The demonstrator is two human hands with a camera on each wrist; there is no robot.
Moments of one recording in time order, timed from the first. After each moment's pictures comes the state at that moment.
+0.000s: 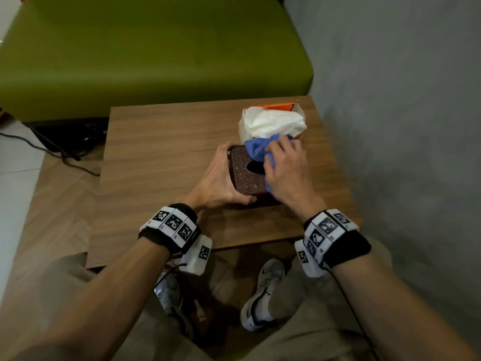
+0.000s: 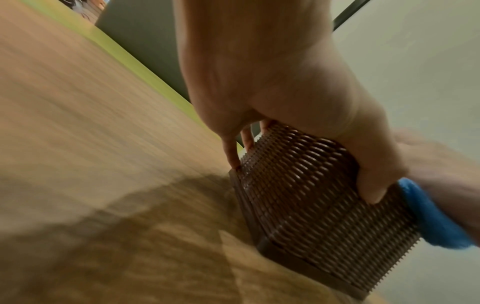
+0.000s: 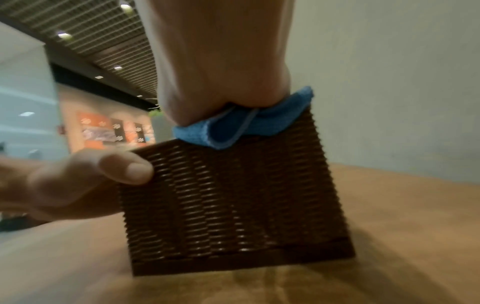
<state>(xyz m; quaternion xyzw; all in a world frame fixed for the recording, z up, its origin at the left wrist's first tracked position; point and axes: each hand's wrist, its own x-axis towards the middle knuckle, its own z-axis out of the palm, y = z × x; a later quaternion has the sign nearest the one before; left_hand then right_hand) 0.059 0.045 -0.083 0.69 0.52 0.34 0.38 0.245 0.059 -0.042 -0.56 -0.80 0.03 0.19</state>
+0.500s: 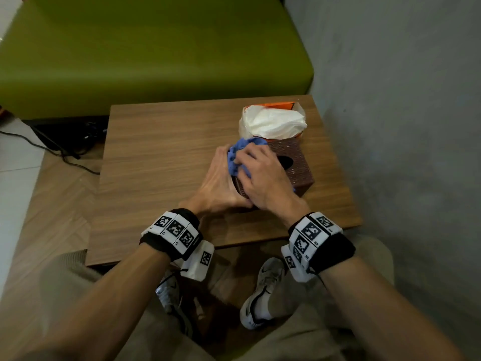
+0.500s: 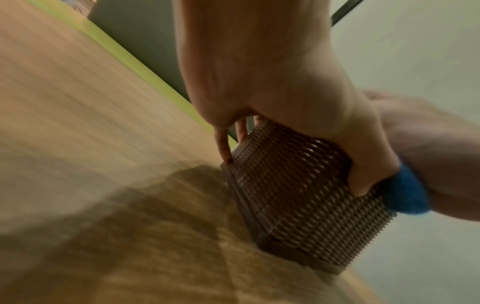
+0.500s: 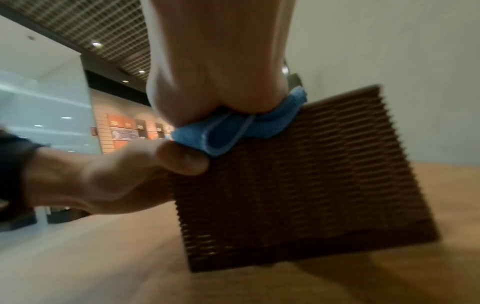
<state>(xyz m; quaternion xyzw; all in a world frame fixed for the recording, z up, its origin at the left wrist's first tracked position) 0.061 0.033 -0.089 0.72 0.52 0.32 0.33 0.213 0.044 -0.040 -0.46 -0.86 0.09 0.19</state>
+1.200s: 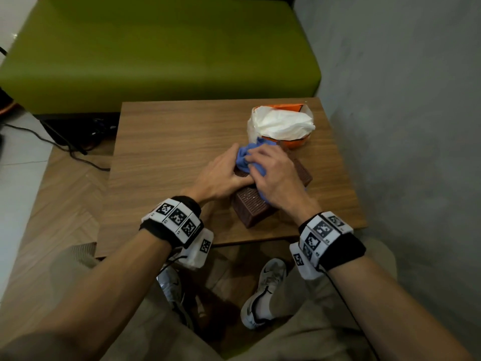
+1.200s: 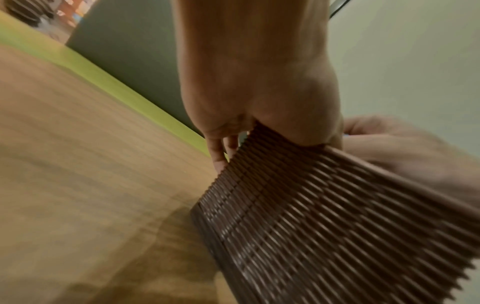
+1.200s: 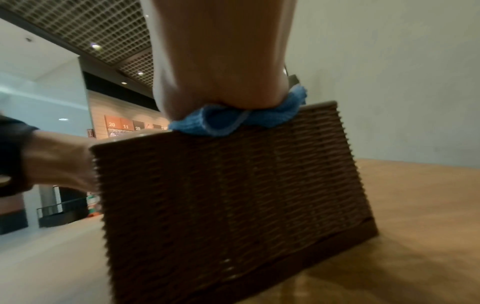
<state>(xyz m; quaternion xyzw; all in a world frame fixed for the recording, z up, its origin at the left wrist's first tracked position) 0.052 0.039 -0.061 0.69 0.58 0.26 0.35 0.217 0.046 -0.041 -0.46 -0.84 0.14 0.25</state>
